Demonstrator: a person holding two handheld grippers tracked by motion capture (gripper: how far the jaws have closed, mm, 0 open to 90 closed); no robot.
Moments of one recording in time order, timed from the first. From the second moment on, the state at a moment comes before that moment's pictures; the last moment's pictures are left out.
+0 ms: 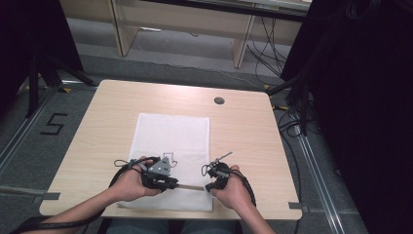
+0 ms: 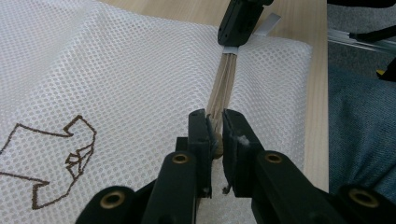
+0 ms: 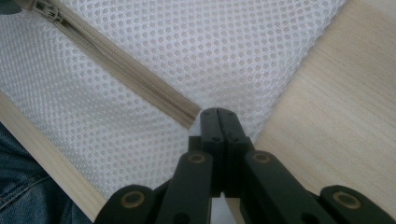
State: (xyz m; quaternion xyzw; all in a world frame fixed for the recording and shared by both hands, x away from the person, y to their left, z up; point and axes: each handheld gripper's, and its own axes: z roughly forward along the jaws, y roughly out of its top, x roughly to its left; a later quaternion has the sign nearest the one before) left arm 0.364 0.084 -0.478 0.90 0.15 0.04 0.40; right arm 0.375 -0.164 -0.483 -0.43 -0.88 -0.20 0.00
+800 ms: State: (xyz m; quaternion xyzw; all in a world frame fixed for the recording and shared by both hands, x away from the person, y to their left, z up) left arm 0.366 0.090 -0.478 0.90 0.15 0.03 0.40; right arm 0.375 -0.164 -0.483 -0.43 -0.88 -0.20 0.00
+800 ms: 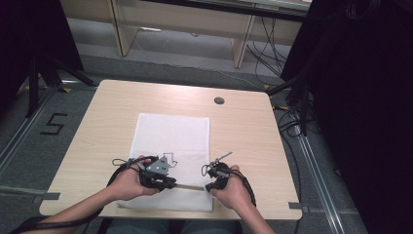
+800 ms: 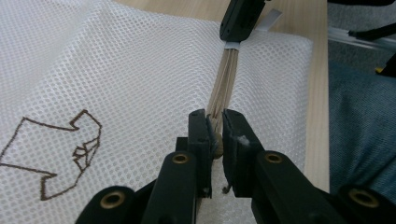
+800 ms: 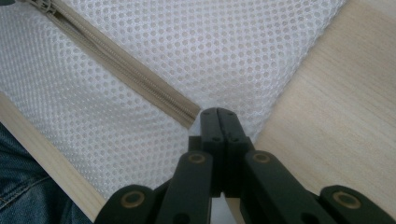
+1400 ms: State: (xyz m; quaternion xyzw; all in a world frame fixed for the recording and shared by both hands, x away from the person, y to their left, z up) left arm 0.366 0.095 -0.477 0.90 0.16 0.03 0.40; right arm 0.375 -0.164 -0.483 -0.42 -0.88 -0.20 0.00
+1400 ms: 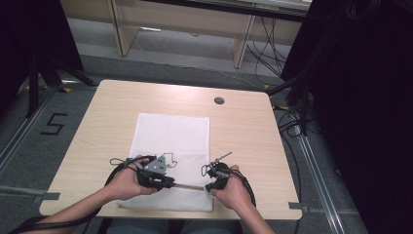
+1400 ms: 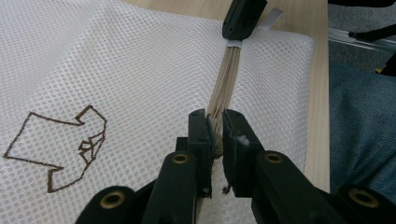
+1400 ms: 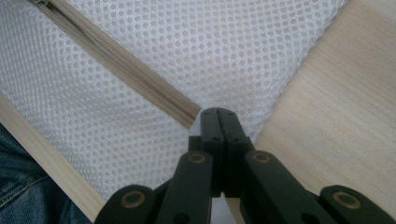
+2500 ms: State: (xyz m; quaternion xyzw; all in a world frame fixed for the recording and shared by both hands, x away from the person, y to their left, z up) left arm 0.366 0.100 -0.477 0.91 0.15 0.04 0.38; right arm 0.374 -0.163 -0.482 -0.43 -0.88 -0.19 -0.01
